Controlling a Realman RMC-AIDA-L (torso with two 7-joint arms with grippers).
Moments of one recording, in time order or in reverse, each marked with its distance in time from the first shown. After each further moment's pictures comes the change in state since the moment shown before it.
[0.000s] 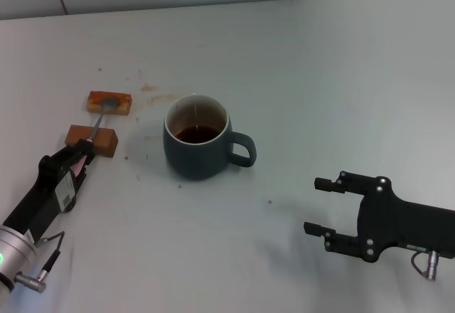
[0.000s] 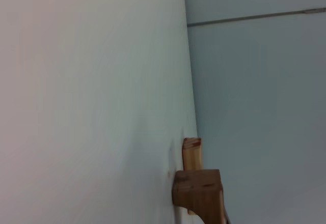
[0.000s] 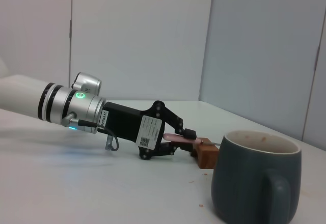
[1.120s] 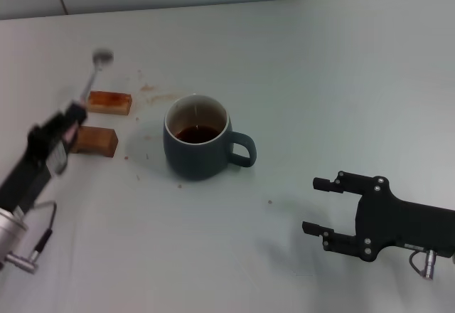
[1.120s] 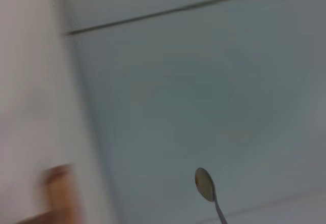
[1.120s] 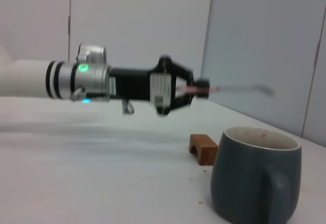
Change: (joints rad) left arm -0.008 0.000 -0.004 0.027 -0.001 0.120 0.076; right arm 0.004 0.002 -0.003 0.002 0.000 0.014 0.003
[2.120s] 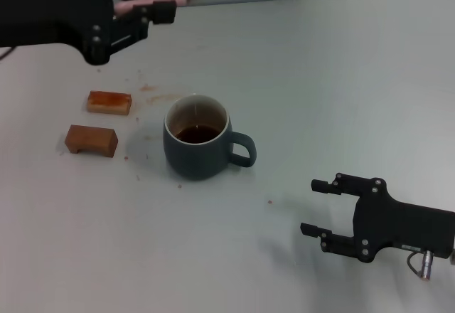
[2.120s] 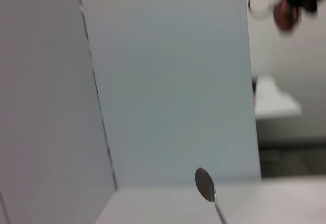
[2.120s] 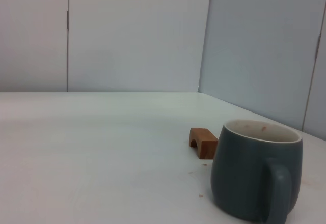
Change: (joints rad) left arm -0.177 0.017 0.370 1.415 0.437 0.360 0.056; right arm 0.003 -0.001 0.000 0.012 -0.006 0.022 -0.001
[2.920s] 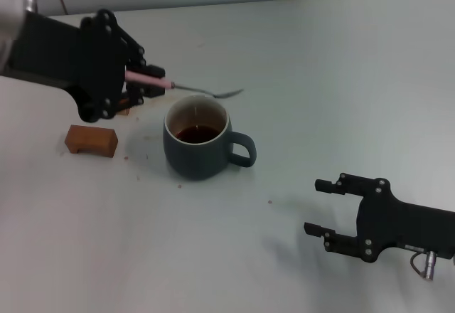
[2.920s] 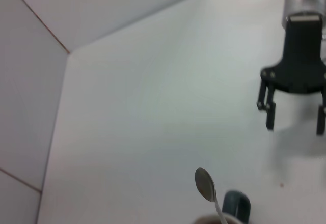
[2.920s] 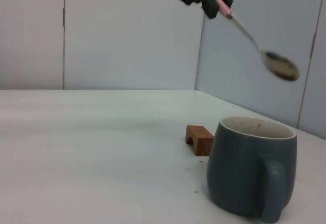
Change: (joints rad) left arm 0.018 -0.010 0.310 0.478 0.450 0.031 -0.080; right arm -0.008 -0.002 0.001 -0.006 0.004 0.000 0.000
